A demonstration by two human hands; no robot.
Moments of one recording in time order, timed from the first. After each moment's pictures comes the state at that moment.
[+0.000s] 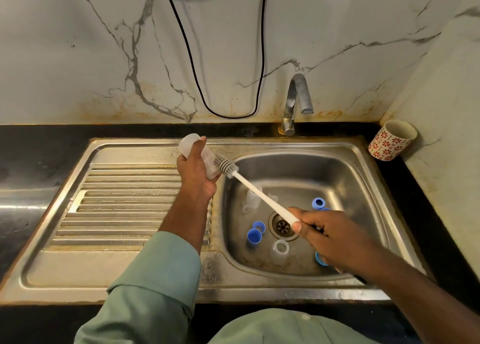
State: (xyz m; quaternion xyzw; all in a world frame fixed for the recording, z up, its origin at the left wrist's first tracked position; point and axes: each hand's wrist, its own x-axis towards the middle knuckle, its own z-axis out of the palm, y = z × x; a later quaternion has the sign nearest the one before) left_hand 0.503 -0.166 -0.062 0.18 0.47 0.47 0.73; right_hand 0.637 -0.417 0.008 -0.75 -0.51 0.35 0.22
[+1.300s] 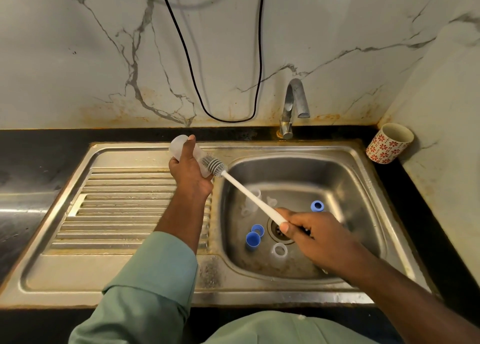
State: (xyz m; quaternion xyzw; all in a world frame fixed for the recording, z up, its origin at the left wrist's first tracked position) left_hand 0.504 -0.172 -0.040 0.13 0.47 0.51 0.71; right_hand 0.634 -0.409 -0.004 -0.73 -0.52 0.33 0.28
